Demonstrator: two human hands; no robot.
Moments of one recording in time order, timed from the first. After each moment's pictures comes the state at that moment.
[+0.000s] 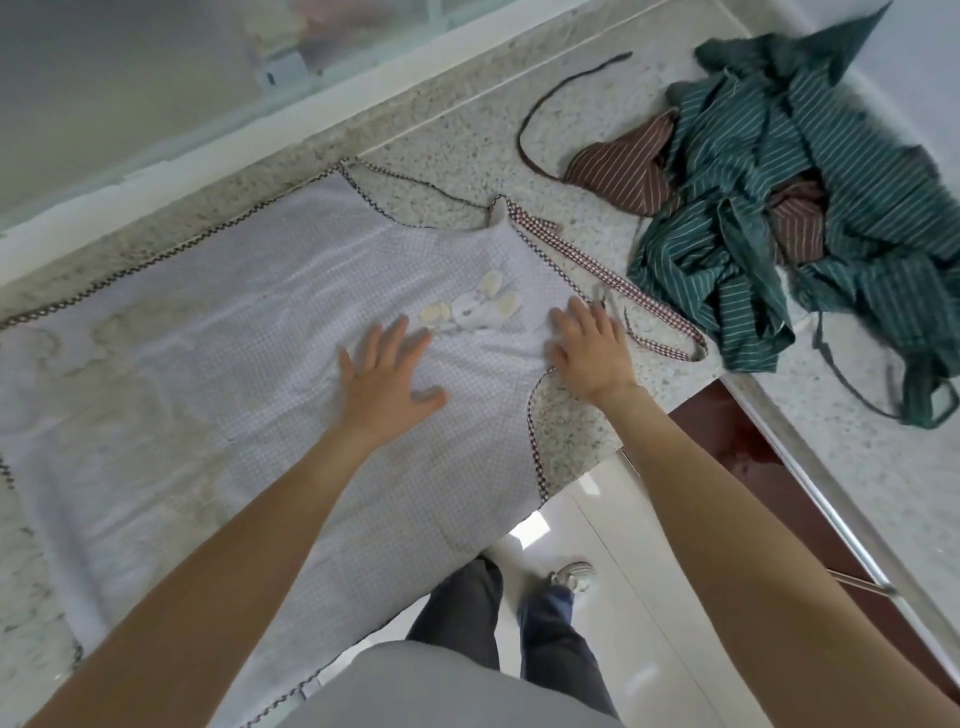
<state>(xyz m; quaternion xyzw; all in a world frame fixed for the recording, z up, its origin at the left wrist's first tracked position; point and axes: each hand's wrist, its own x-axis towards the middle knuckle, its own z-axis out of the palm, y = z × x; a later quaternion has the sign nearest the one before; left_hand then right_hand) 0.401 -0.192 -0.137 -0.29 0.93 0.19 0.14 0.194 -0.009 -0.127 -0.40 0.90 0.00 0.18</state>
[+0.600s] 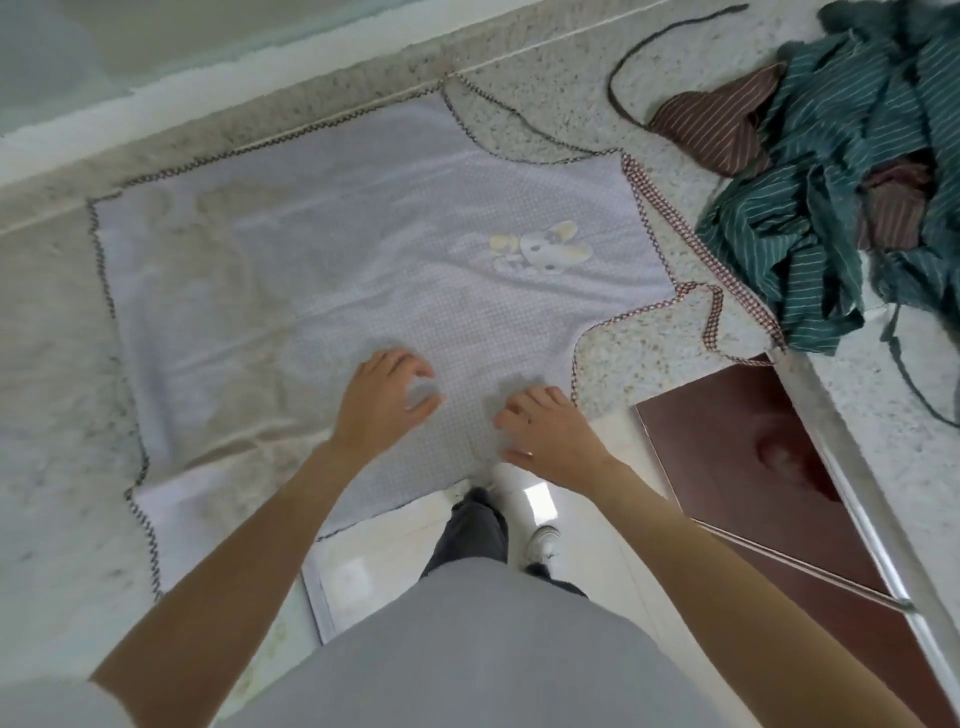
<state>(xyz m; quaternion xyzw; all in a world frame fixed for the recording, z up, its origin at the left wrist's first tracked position) 0.523 -0.121 -0.126 -0.28 0.93 0.23 -0.08 0.339 0.057 -0.144 -0.72 0.68 -0.10 0.10</state>
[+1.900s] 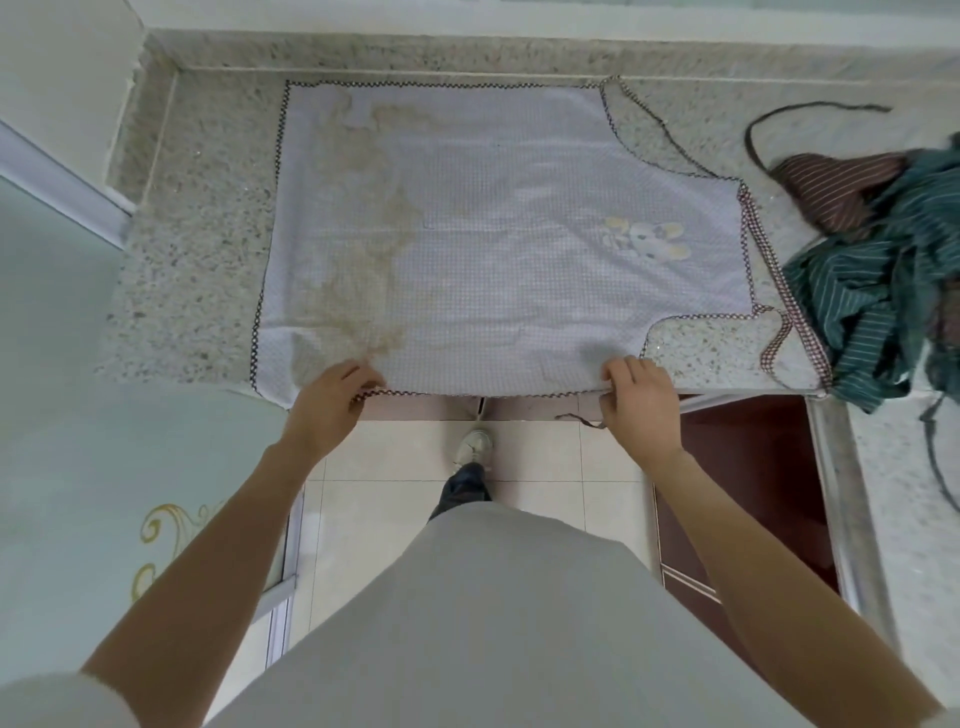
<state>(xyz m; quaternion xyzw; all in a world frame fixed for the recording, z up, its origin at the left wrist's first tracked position) 0.712 -0.014 -0.118 -0.47 0.85 0.22 -0.11 0.337 0.102 -0.117 -0.67 0.73 -0.13 0.00</state>
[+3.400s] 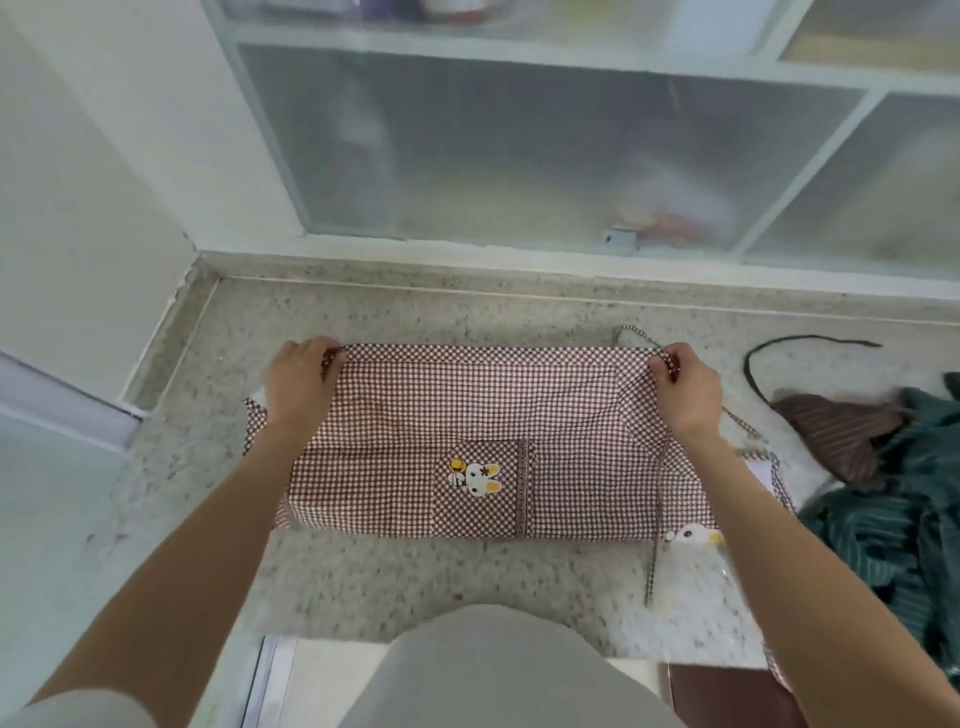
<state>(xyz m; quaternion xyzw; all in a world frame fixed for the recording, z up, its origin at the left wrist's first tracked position) 0.655 -0.299 -0.045 -0.63 0.75 0.06 -0.20 0.230 -0.188 -0.022 -0.45 0.84 -0.27 0.12</state>
